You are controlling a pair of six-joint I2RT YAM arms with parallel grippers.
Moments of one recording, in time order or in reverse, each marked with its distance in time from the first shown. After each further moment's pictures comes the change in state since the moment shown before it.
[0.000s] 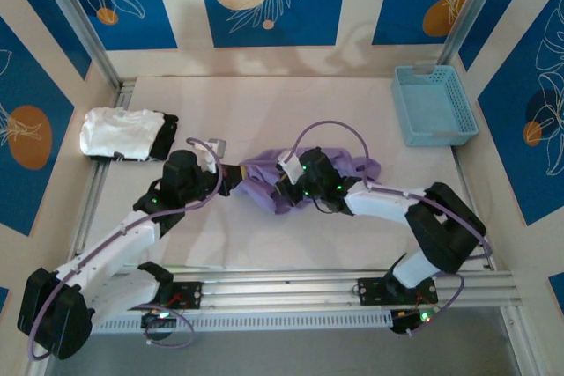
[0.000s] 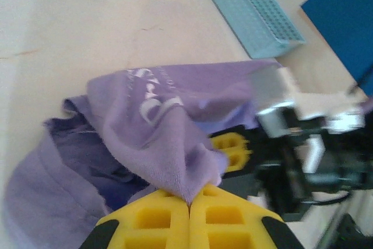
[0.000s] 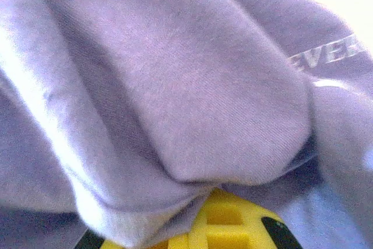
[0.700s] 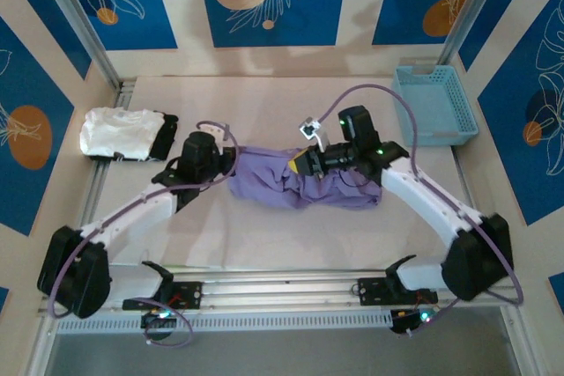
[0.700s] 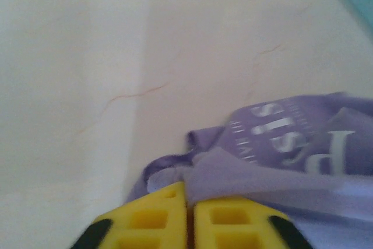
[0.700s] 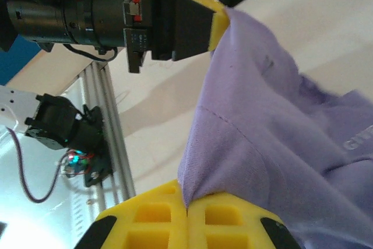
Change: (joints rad) left arm -0.002 0.287 0.177 -0.061 -0.385 0.170; right arm -0.248 -0.136 0.321 -0.533 -0.619 0.064
